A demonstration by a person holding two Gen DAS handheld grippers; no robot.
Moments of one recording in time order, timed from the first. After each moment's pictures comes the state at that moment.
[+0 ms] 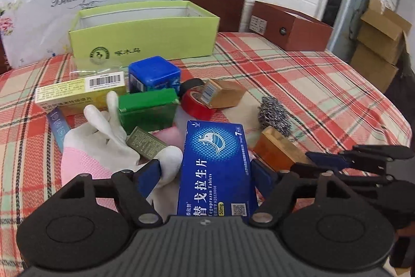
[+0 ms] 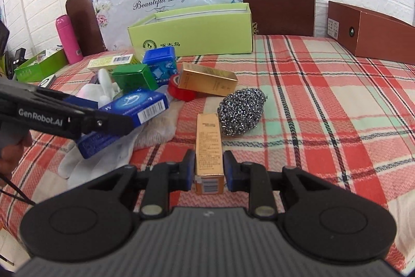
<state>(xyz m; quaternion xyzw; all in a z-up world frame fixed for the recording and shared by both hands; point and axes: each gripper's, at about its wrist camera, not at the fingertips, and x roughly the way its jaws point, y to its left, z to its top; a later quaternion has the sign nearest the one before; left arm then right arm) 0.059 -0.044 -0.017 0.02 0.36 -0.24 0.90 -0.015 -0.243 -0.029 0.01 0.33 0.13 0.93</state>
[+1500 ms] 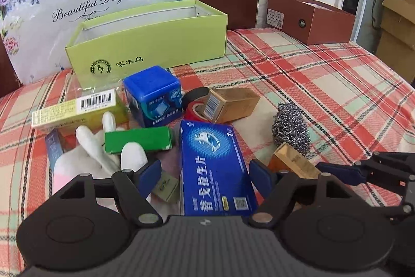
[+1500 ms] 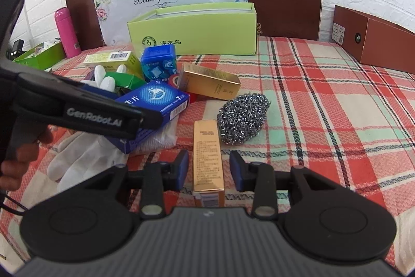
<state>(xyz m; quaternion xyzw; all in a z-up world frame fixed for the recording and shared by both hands) 0.081 -0.087 -0.019 0.08 0.36 -0.19 0.91 0.003 -0.237 -0.035 -0.01 0.34 0.14 0.93</state>
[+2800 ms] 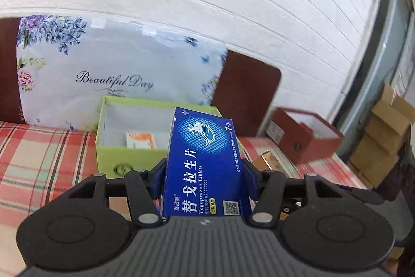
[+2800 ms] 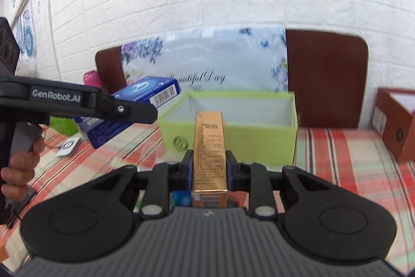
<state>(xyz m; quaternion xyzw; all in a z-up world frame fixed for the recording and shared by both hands) 0.156 -0.011 0.101 -0.11 0.26 -0.21 0.94 0.117 -0.215 0.079 -0.01 0.22 0.22 0.95</state>
